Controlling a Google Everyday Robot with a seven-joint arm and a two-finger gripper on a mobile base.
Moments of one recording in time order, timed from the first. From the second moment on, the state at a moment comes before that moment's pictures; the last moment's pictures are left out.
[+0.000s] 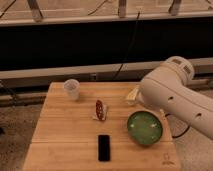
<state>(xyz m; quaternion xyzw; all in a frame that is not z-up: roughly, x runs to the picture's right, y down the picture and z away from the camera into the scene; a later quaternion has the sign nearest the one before) 0.162 0.071 0.583 -0.15 -0.07 -0.53 0.83</state>
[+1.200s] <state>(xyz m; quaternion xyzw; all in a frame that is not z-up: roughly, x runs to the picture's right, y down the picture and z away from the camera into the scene) 0.163 0.083 0.567 -0.15 -0.09 -0.58 0.80</state>
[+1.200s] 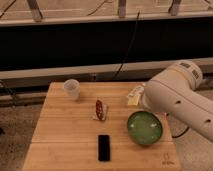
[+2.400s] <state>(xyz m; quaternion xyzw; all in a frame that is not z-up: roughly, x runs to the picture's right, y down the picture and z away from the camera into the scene) 0.147 0.081 0.564 -0.14 -0.12 -0.62 0.76</state>
